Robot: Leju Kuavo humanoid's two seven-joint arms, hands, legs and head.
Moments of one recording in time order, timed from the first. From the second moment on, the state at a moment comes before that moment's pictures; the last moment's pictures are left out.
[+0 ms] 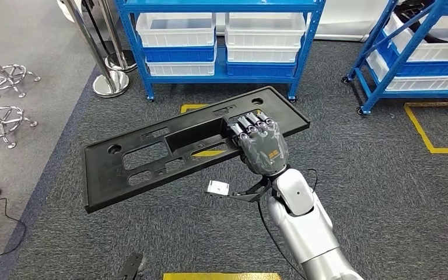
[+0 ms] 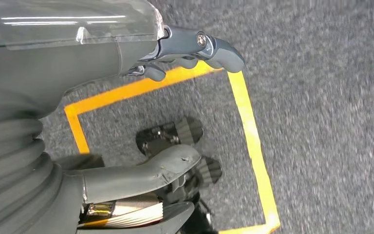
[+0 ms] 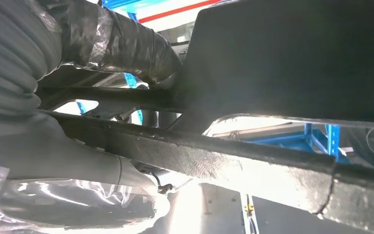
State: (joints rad) left arm -0.27 -0.07 -1.51 -0.13 1.32 0.11 -0.42; right arm -0.47 0.15 0.30 -1.29 1.37 -0.70 -0.29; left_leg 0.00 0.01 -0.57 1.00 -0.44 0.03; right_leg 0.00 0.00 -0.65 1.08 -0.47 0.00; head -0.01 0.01
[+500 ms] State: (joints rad) left arm -0.27 -0.07 -1.51 -0.13 1.31 0.11 -0.42; right arm -0.47 0.14 0.30 -1.28 1.35 -0.70 -0.33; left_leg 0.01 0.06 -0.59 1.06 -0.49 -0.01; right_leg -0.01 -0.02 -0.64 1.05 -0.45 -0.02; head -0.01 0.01
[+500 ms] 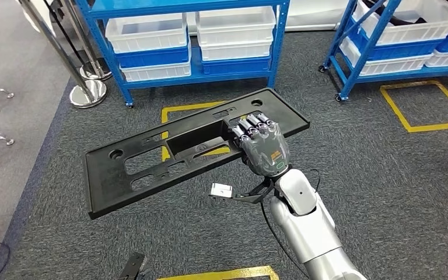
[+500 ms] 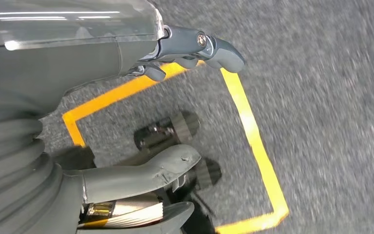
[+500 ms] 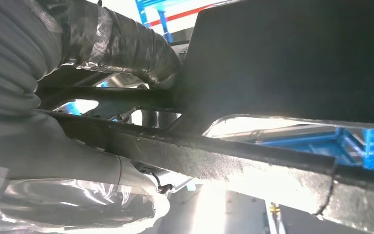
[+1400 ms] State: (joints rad) left arm -0.28 -0.07 -1.51 -0.13 1.31 0.11 -0.42; right arm -0.47 0.13 0.30 -1.27 1.33 -0.70 -0.33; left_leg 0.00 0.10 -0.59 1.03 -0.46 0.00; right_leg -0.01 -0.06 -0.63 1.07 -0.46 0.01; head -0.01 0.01
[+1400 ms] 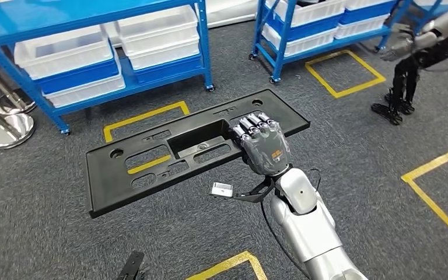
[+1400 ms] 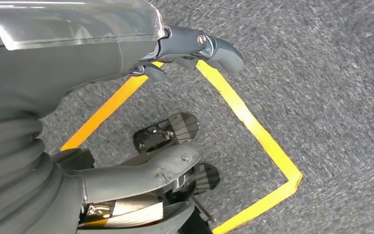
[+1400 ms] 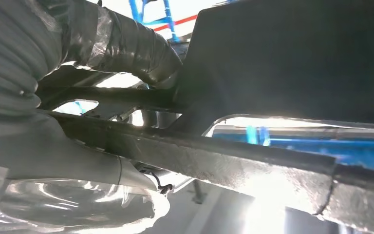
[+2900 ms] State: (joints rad) left arm -0.27 -0.07 -1.51 -0.13 1.31 0.11 -0.42; right arm -0.47 0.13 0.31 -1.27 1.30 -0.70 -0.34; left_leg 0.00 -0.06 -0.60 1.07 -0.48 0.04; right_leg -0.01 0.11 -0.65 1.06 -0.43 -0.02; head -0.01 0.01
